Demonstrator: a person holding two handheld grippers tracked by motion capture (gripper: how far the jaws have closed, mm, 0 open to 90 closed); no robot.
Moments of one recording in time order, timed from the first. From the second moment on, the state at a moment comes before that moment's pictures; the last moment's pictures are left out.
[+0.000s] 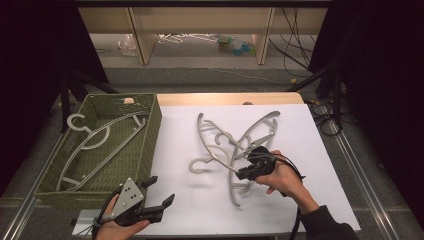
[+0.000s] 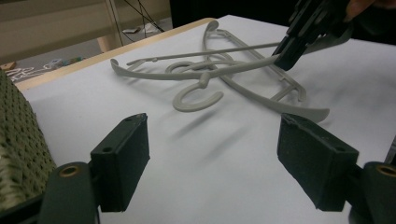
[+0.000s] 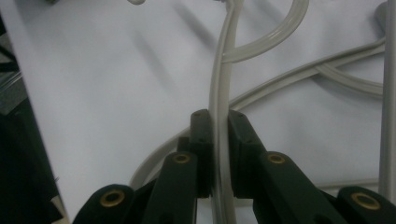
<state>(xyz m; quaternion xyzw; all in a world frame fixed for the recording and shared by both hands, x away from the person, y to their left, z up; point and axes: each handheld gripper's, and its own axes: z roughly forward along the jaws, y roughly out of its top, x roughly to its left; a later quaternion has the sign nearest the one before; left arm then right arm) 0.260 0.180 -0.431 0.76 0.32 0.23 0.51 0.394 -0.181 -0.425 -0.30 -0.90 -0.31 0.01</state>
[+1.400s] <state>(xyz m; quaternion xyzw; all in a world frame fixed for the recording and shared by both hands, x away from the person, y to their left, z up) 0.323 0.113 -0.459 0.88 0.16 0.22 0.39 0.318 -0.206 -0.396 -0.15 -0.93 -0.32 0.06</state>
